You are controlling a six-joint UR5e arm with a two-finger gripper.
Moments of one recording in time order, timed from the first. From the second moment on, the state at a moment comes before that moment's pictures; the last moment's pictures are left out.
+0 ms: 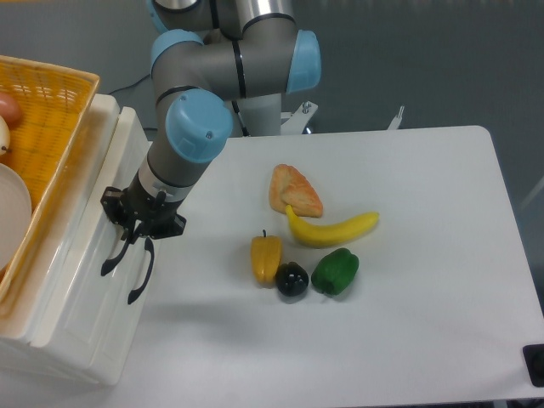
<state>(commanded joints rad) 2.22 -1.85 -1.56 -1.29 1.04 0.37</state>
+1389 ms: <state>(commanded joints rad) 2.23 -1.88 -1.55 -1.27 1.05 0.37</state>
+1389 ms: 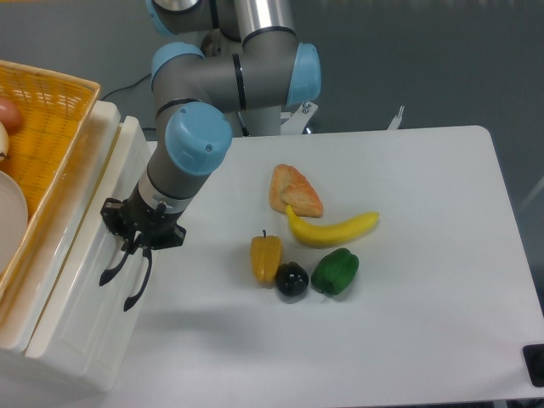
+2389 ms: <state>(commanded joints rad) 2.32 -1.88 -1.54 -1.26 1.06 0.39</state>
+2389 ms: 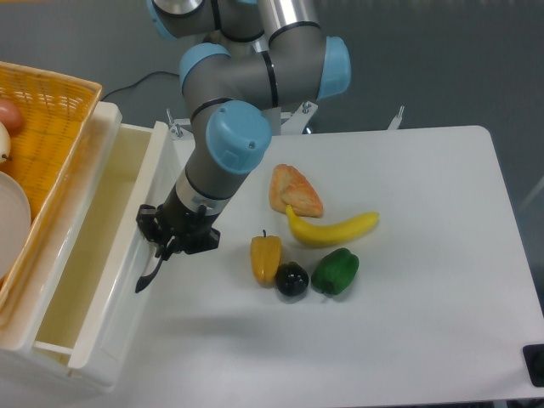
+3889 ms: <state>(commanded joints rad) 2.44 -1.89 -1.54 -1.27 1.09 0.48</state>
